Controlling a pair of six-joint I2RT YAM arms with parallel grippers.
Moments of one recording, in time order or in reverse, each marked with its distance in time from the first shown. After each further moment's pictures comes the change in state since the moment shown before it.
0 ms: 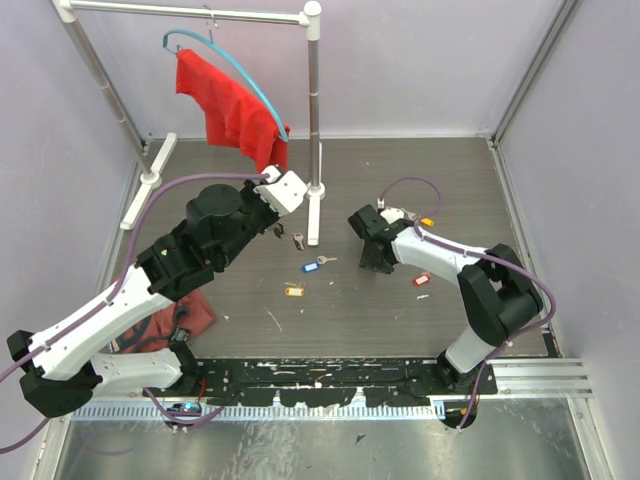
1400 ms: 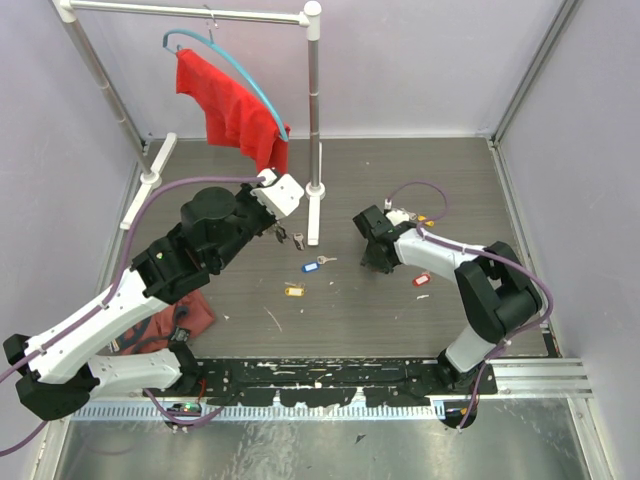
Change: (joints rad) left arm 0.000 -0.027 -0.017 0.000 0.023 0.000; right arm -0.040 0.001 -0.052 0.104 -0.034 0.073
